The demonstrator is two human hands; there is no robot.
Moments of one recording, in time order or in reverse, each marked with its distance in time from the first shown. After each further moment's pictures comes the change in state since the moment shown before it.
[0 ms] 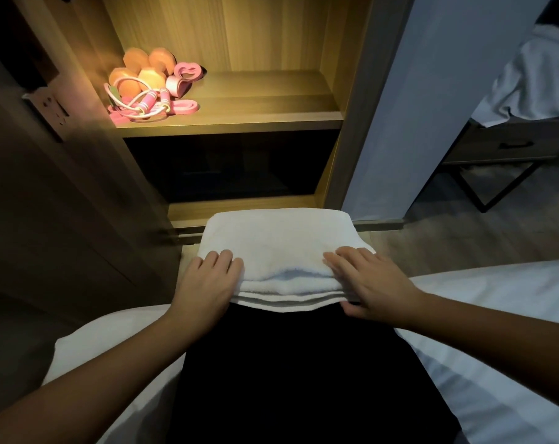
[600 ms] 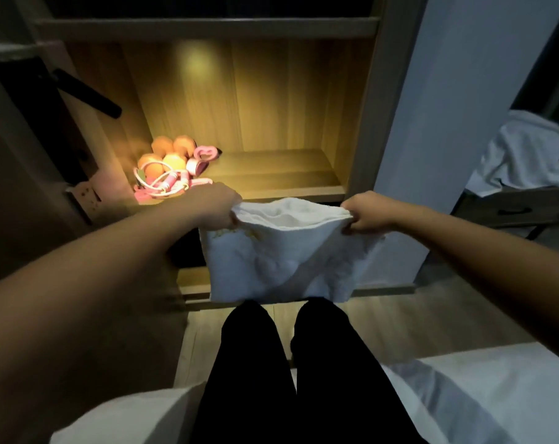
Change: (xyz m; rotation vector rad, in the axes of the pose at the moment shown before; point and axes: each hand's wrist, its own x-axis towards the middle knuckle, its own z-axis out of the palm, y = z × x) left_hand 0.193 -0.116 -0.144 0.084 -0.276 -0.161; right_hand 0.131 0.070 -0.195 -0.041 0.051 0.136
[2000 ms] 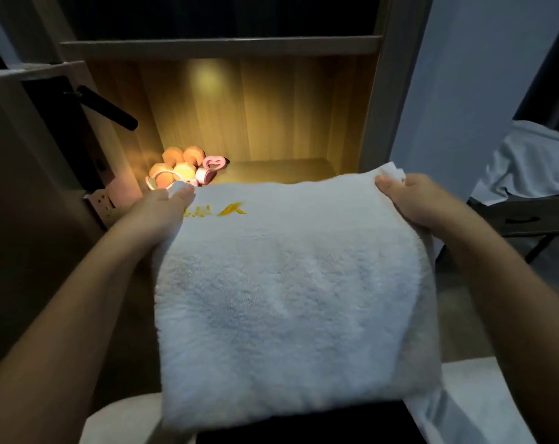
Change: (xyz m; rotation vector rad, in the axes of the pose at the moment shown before) left_hand -0.072 -0.051 0.011 -0.952 0.358 -0.665; right_hand -0.055 -0.004 -0.033 0.715 0.418 0.563
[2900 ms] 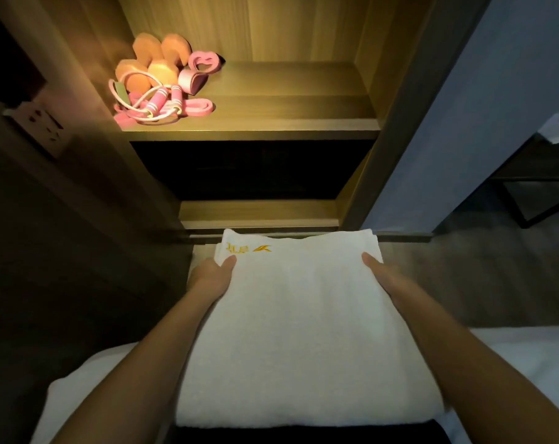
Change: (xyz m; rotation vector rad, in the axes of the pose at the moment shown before) left_hand -0.027 -0.143 0.208 0.229 -0.423 -0.466; right_hand 0.002 0.179 0.207 0.334 -0.409 0.734
